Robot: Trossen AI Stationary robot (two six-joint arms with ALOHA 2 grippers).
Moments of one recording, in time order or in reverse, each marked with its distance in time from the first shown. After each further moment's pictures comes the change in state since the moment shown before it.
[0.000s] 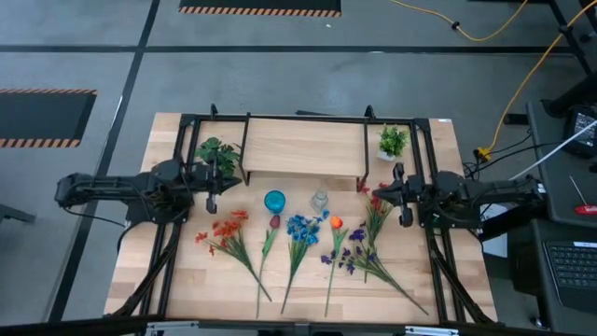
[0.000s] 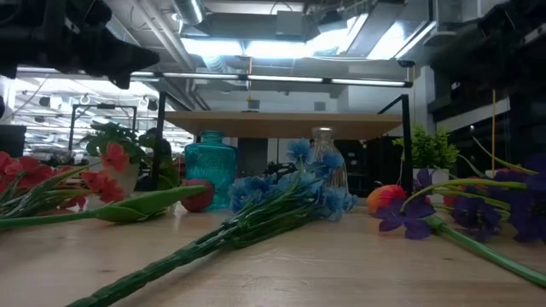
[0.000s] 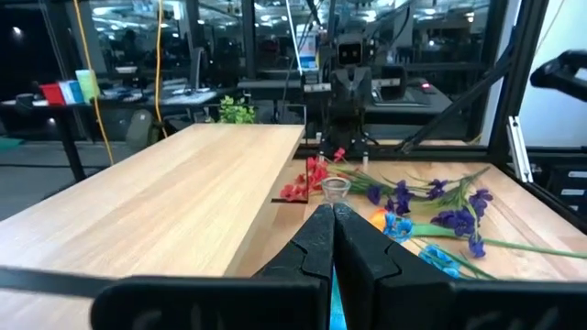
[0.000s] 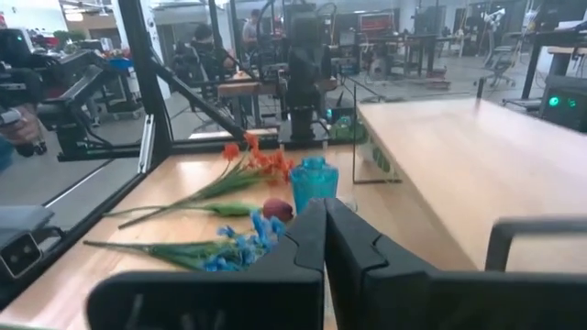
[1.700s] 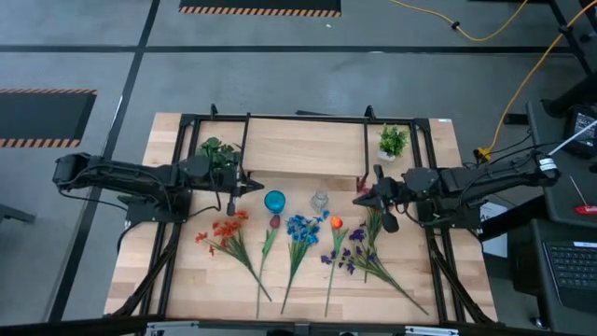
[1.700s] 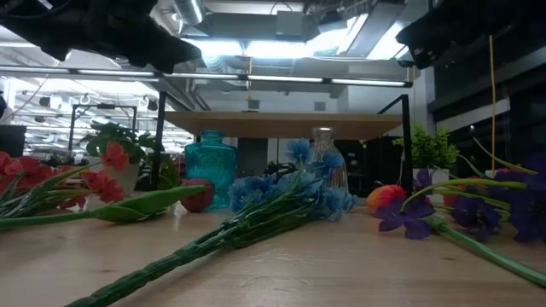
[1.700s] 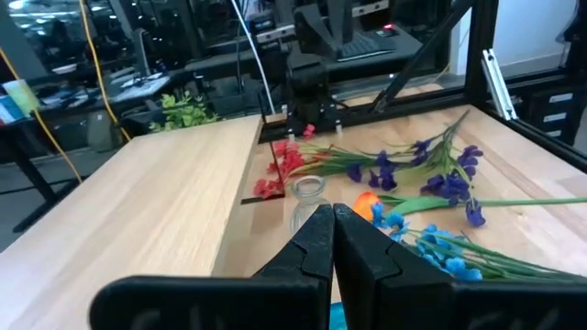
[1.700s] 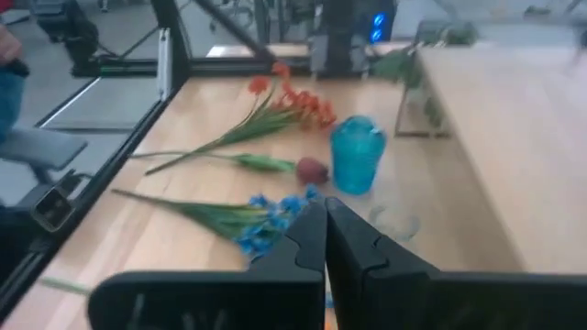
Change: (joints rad) left arm -0.027 0.538 0.215 0.192 0.086 0.185; right arm 0.102 0.633 0.455 -0.177 -0.014 0.028
